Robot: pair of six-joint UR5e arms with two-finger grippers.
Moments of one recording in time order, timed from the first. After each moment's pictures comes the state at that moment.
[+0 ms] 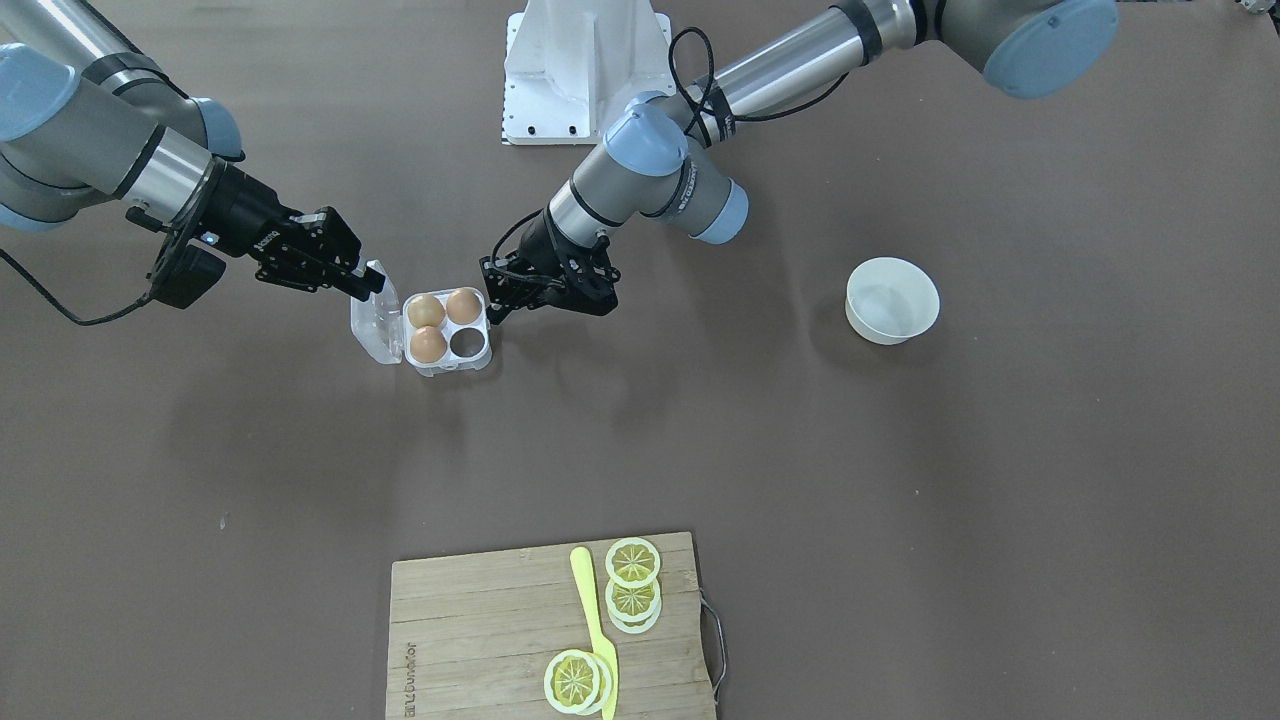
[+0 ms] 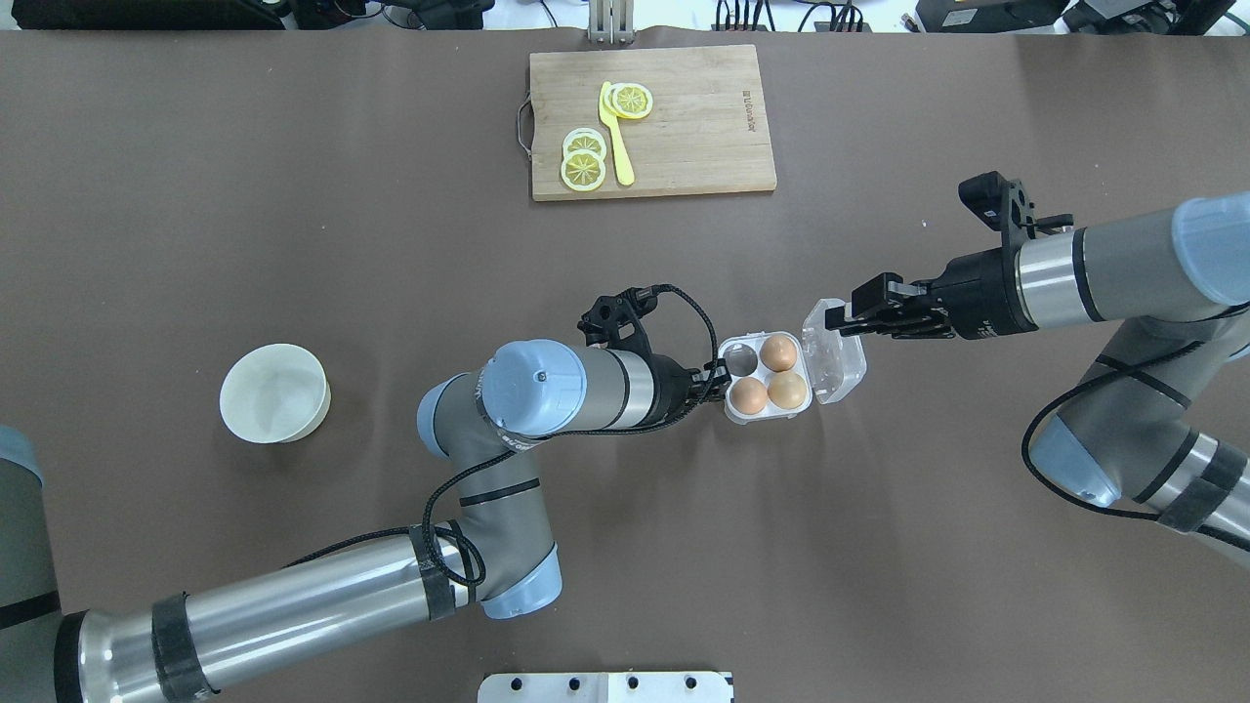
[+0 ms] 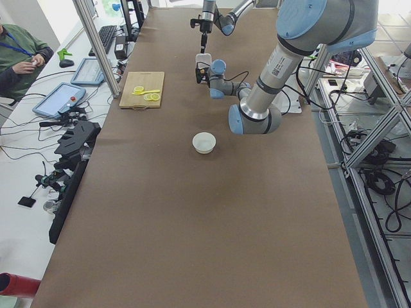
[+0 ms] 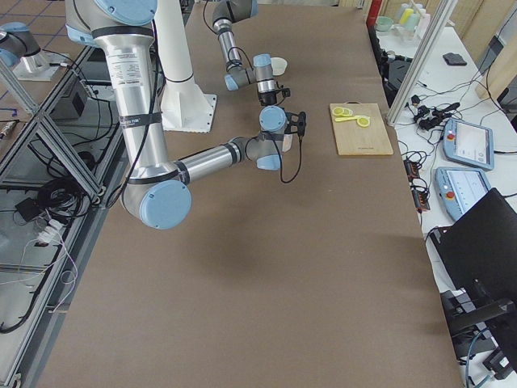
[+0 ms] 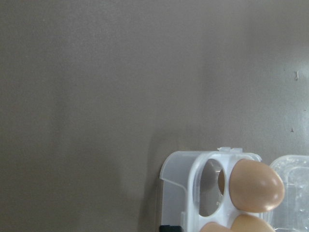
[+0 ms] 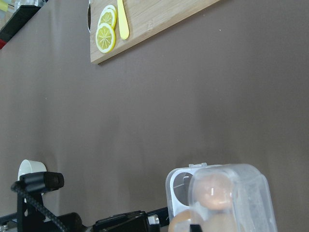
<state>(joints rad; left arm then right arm) -0.37 -2.45 -1.12 -2.63 -1.70 -1.69 0.79 -1.38 1.67 -0.38 2.21 1.51</state>
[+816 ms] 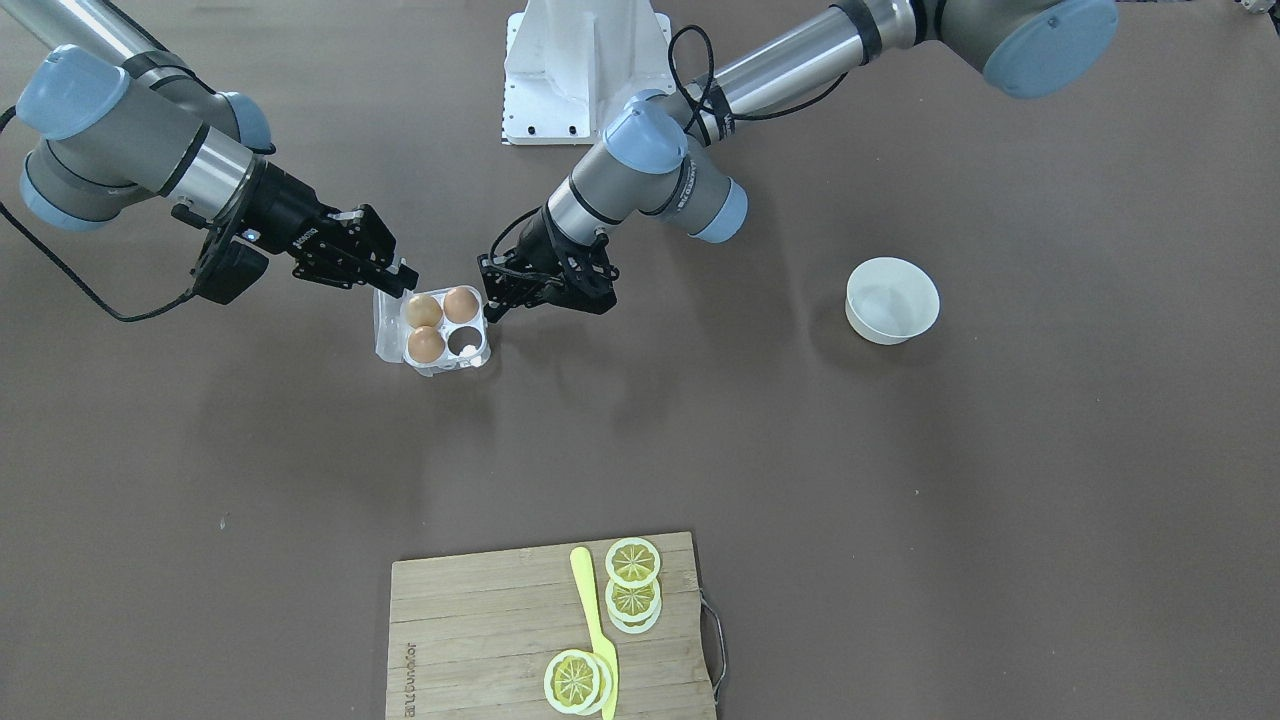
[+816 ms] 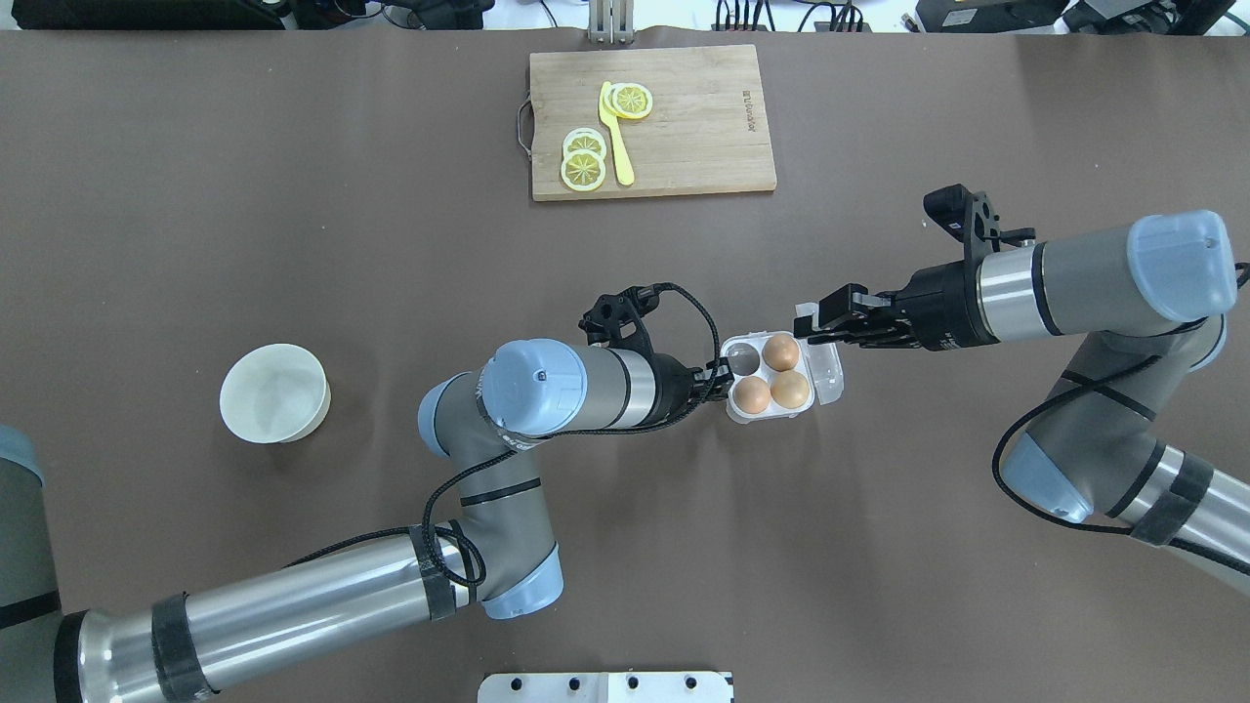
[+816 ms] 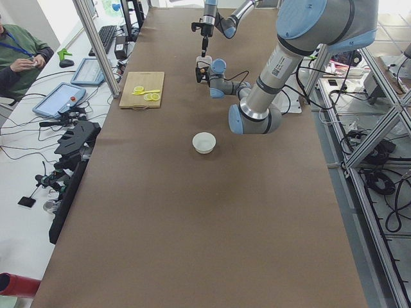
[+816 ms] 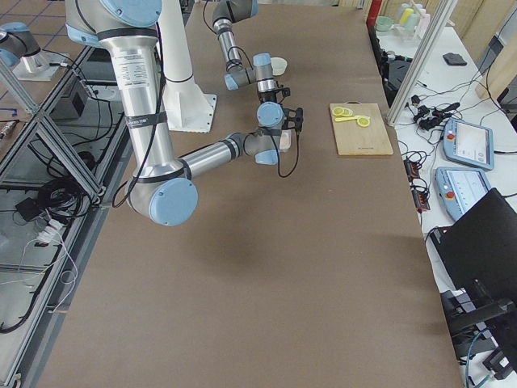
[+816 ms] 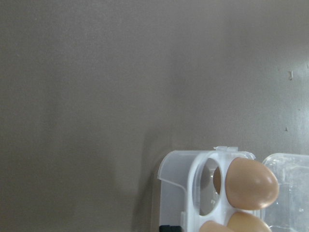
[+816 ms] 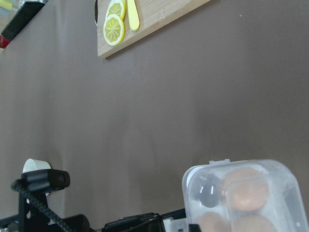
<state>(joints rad) -0.38 -2.45 -1.13 -2.63 -1.70 -1.69 0.73 -1.35 1.68 -0.39 2.14 1.53</state>
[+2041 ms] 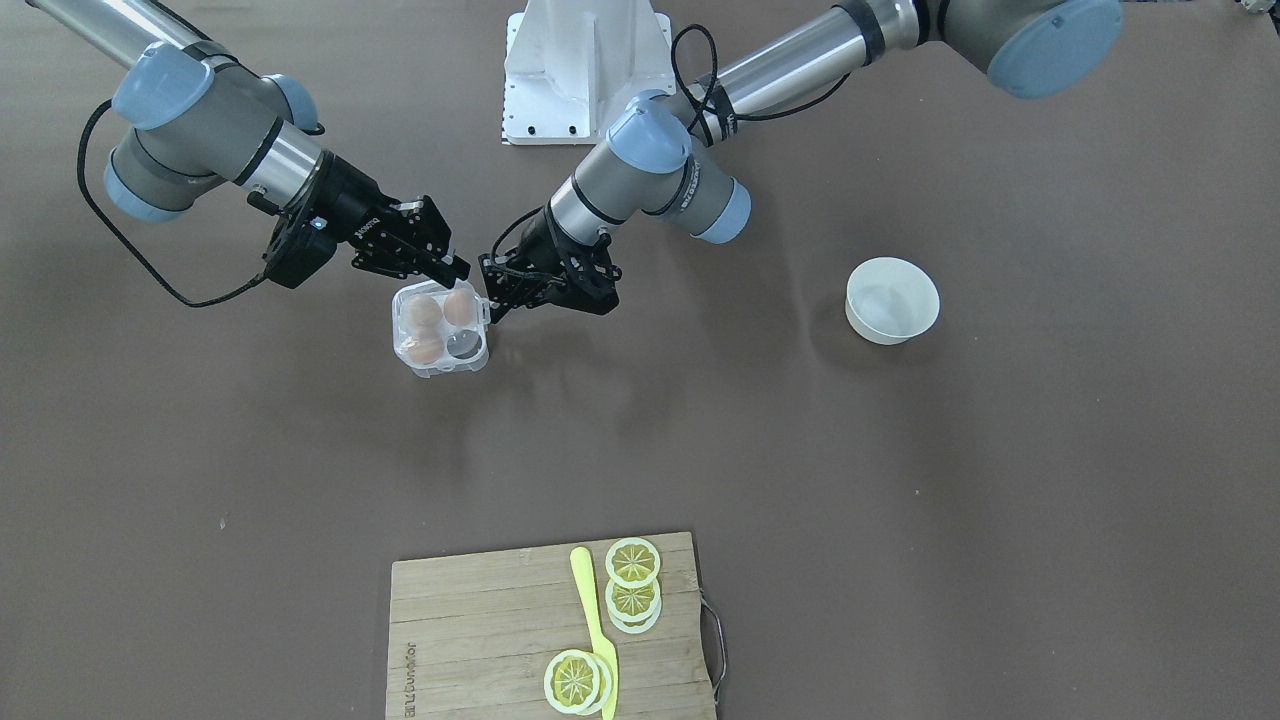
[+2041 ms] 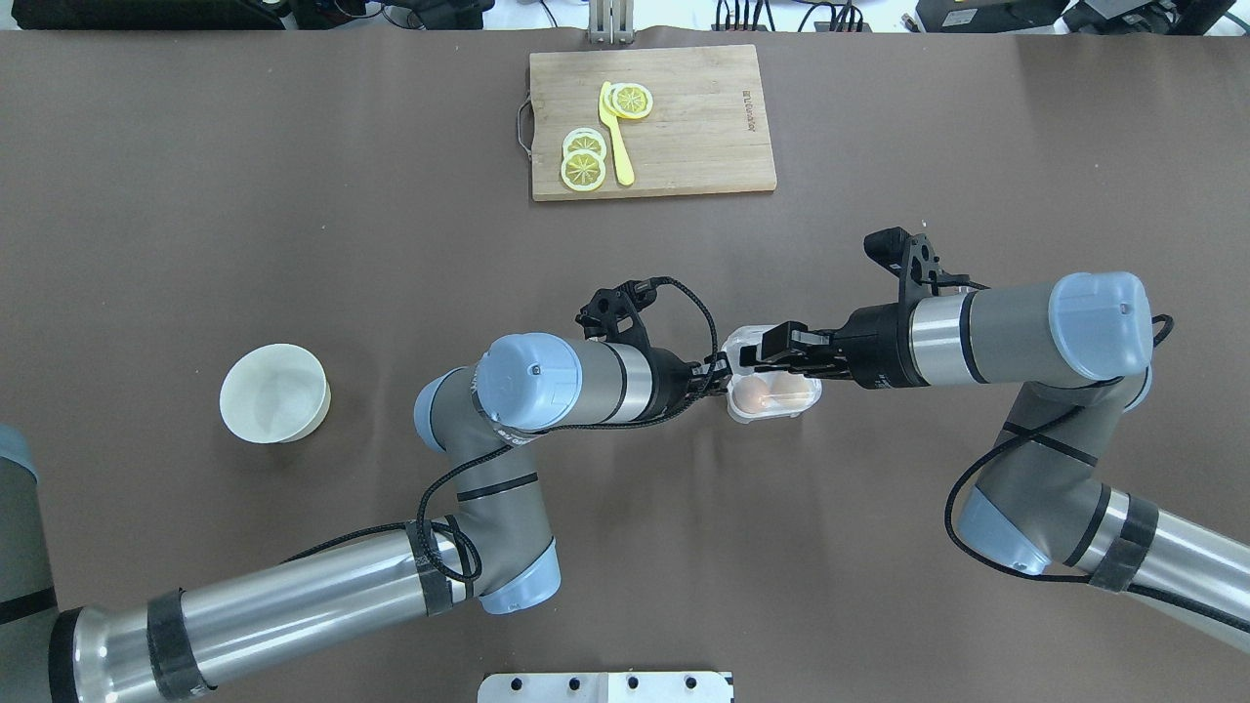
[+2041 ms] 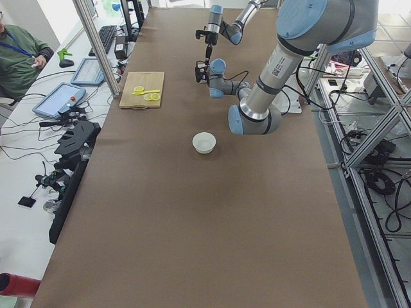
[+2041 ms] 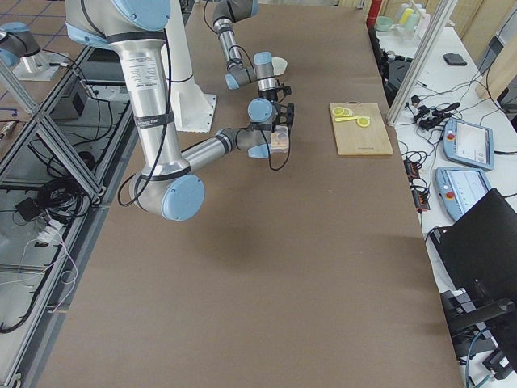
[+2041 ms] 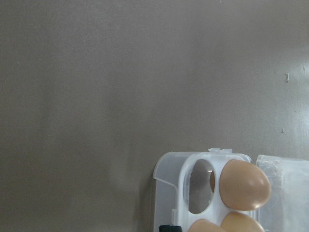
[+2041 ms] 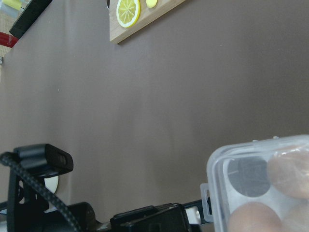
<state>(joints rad) -0.39 -2.44 -1.14 -2.63 -1.71 -1.69 0.61 -1.32 1.68 -0.39 1.99 1.55</state>
